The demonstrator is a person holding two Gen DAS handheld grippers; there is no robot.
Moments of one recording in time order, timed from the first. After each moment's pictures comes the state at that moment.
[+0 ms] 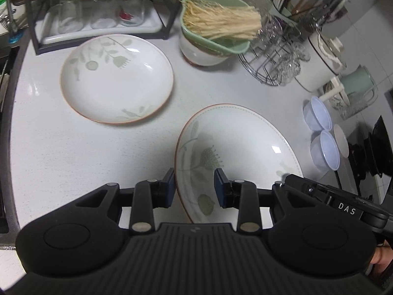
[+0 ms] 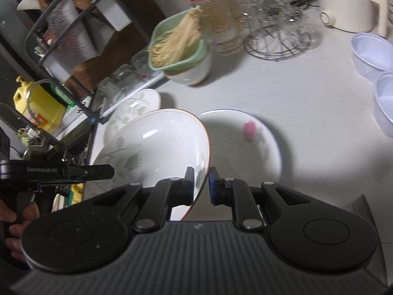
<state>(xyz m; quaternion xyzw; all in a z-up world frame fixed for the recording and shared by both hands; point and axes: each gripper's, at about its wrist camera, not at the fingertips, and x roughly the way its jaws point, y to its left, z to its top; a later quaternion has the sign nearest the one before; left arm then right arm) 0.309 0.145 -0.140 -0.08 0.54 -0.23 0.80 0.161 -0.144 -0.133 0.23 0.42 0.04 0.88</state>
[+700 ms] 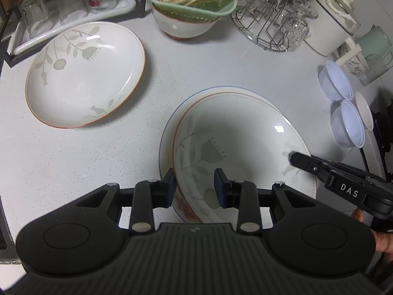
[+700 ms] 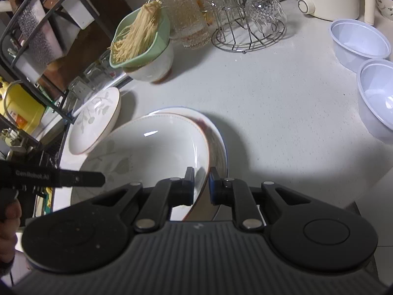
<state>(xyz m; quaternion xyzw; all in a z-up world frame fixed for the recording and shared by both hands) 0.325 0.077 -0.173 0.01 0.58 -0.22 0.78 0.174 -0.182 -0.173 0.22 0.43 0.01 0.88</state>
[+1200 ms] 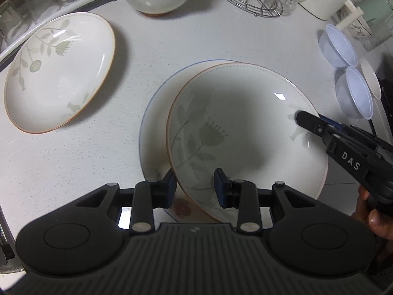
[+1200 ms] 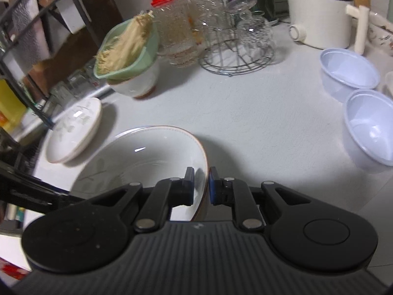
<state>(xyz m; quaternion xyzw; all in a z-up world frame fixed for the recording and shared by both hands) 0.331 0.042 -0.187 0.07 0.62 -0.23 0.75 0.179 -0.181 -0.173 0.16 0.39 -0.04 0.90</state>
